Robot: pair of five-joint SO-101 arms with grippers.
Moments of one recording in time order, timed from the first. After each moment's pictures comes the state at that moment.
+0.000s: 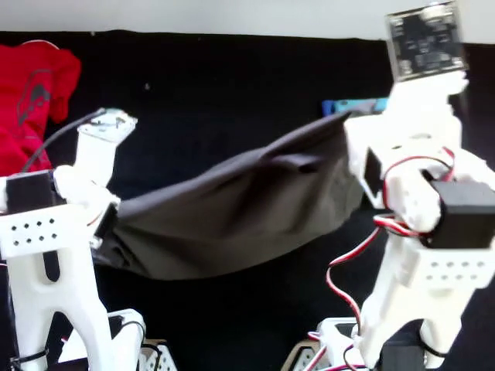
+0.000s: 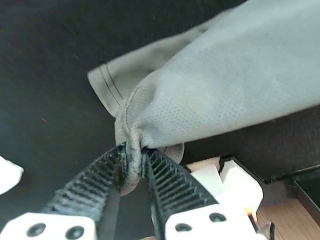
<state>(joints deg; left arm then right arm) -19.7 -35.6 23.7 97.2 -30.9 -6.8 -23.0 -31.3 99.6 13.5</state>
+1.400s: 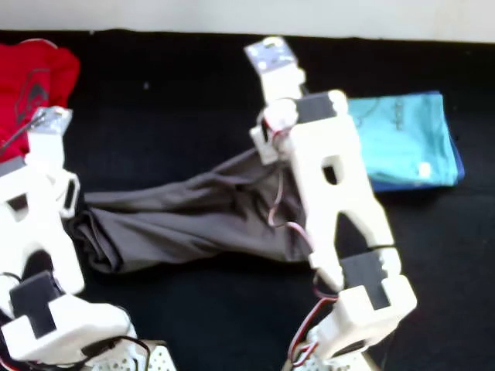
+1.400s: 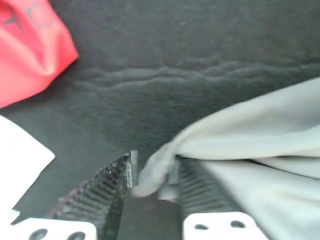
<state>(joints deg) -36.4 -1.2 25.2 56.8 -35.6 -21.6 7.1 -13.5 79.9 10.2</state>
